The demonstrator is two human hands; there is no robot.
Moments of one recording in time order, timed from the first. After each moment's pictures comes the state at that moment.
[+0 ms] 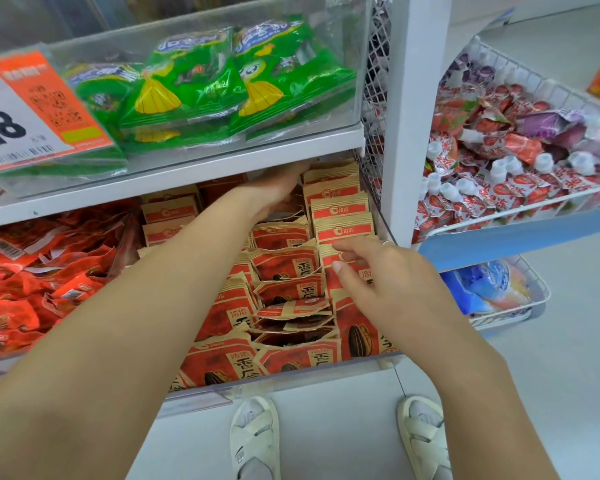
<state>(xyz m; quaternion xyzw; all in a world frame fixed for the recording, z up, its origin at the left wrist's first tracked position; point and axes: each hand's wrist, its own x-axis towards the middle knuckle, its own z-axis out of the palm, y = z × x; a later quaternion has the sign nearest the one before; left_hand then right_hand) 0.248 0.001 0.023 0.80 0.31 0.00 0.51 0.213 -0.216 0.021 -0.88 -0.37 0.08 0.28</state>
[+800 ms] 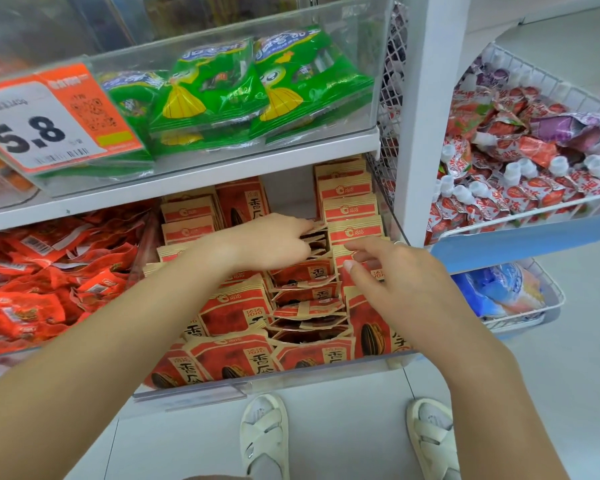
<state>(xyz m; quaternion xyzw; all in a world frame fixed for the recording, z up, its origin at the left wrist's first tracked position) 0.170 -0.030 0.053 0.95 0.15 -0.21 0.15 0.214 -0.213 0.023 -0.88 -0.37 0.09 0.29</state>
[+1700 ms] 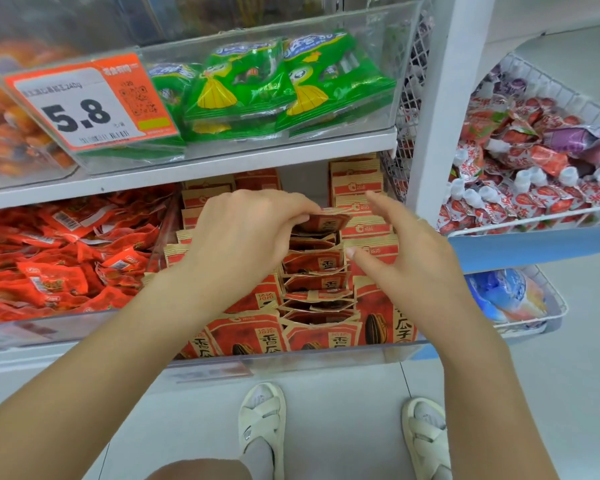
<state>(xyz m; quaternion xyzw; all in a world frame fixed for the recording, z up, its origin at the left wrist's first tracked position) 0.099 -0.054 0.078 0.96 0.06 0.28 0.01 0.213 -0.214 0.026 -0.84 -0.37 0.06 0.39</state>
